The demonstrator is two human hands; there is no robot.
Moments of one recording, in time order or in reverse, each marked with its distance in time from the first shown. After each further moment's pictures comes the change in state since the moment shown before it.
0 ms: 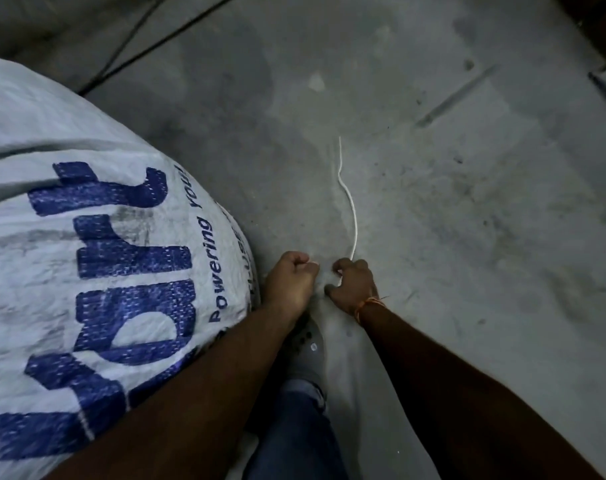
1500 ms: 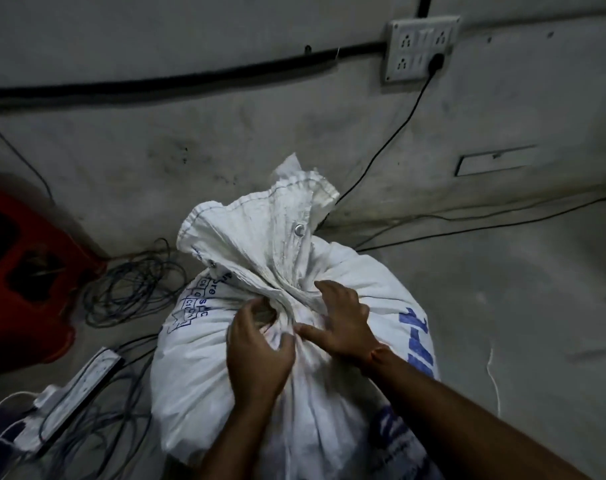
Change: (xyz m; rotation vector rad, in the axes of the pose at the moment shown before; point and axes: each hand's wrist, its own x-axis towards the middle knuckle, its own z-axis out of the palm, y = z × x) left_hand -0.293 -0.037 -0.390 0.006 1.099 0.558; right_hand -0.314 -0.430 -0.043 -0.127 0.073 -1.030
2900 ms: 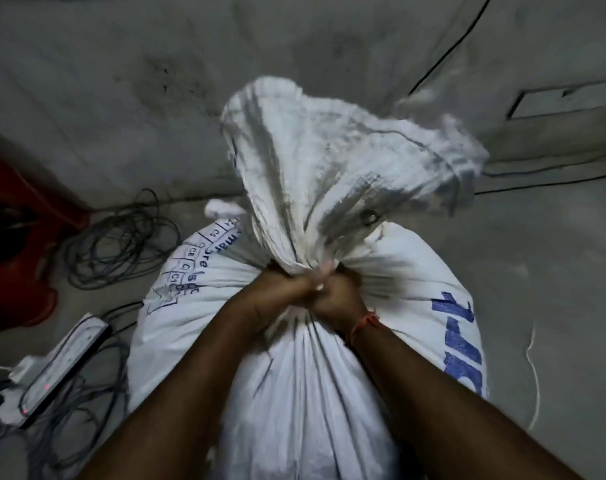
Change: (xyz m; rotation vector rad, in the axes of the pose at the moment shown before) left_hand 0.119 -0.021 0.048 -0.236 -0.796 -0.099; right_hand 0.098 0.010 0.086 0.634 -0.023 0.231
